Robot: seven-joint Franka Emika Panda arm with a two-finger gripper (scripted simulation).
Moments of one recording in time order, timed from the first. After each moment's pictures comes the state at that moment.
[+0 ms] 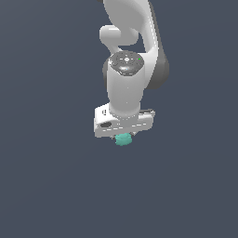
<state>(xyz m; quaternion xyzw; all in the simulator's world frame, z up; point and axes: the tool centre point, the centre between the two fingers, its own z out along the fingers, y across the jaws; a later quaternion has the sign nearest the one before) 0.063 0.015 0.203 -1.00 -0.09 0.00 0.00</state>
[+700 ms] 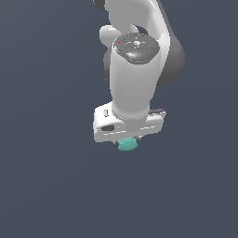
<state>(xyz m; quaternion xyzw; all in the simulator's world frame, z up) 0.103 0.026 0.246 -1.00 -0.09 0.00 0.00</state>
